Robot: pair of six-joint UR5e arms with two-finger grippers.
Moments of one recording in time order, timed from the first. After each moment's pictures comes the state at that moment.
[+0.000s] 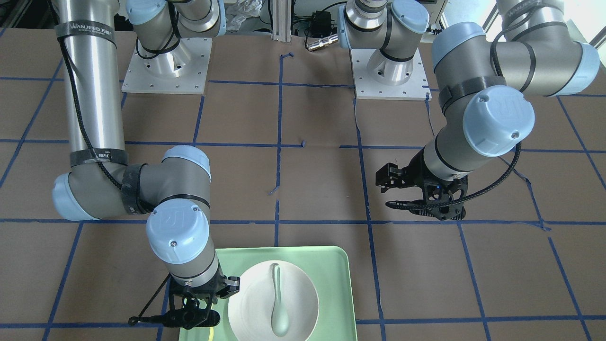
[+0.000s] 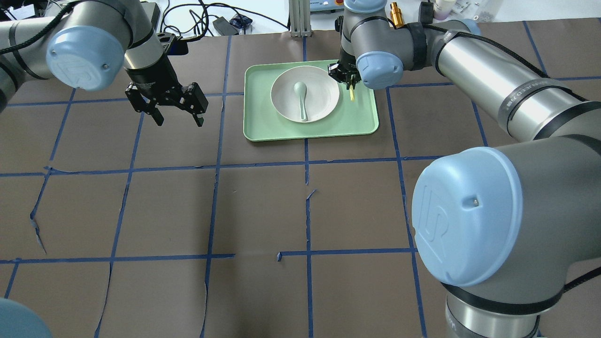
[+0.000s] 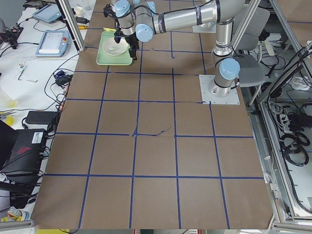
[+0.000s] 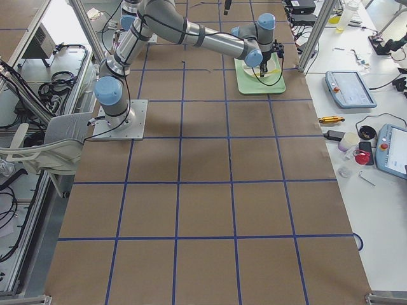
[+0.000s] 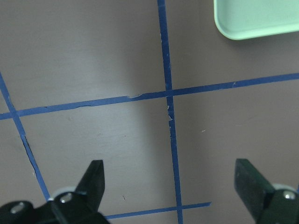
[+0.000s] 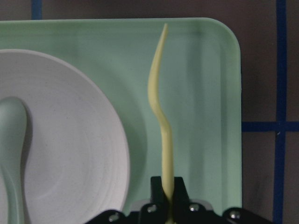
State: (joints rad) left arm -1.52 -1.86 -1.53 -1.48 1.55 0.16; right arm 1.72 -0.85 1.28 -2.14 -1.61 0.13
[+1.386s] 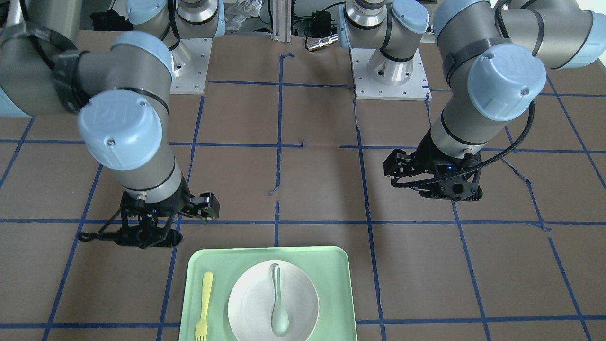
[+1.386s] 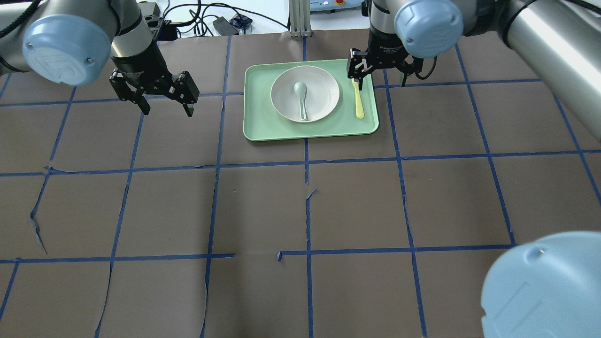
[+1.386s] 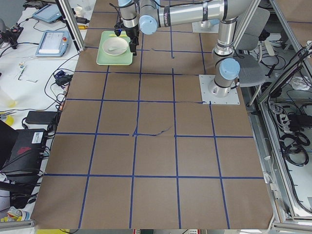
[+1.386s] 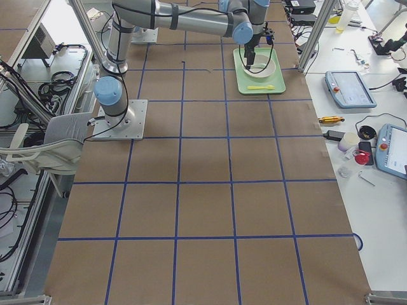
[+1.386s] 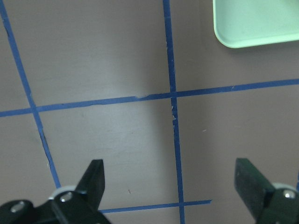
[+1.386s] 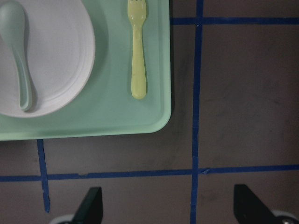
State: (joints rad) left arm -1.53 -1.79 -1.52 -1.48 1.61 0.11; right arm 1.68 -1.19 1.34 -1.68 -1.62 0.12
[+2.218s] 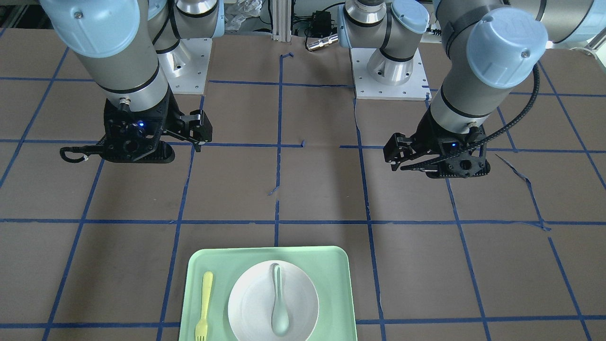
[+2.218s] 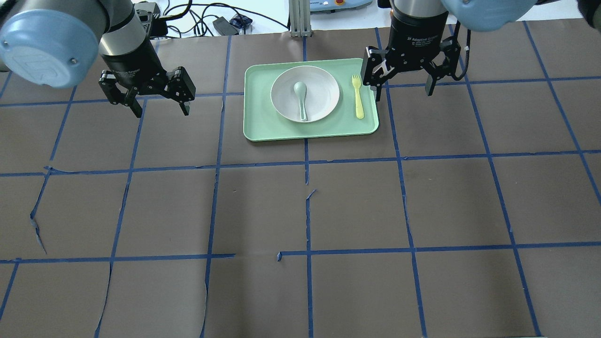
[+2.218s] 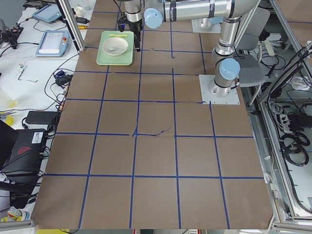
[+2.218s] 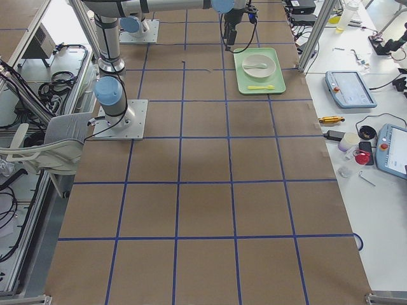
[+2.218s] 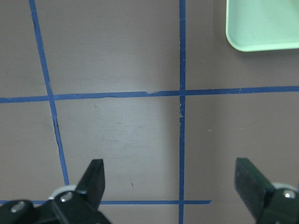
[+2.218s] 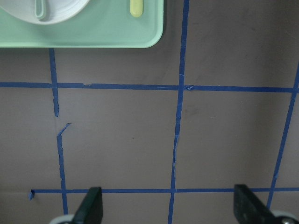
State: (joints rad) left arm -1.55 -1.73 -1.52 -1.55 1.62 -0.03; right arm 1.69 -1.35 1.34 -1.43 -1.61 0.09
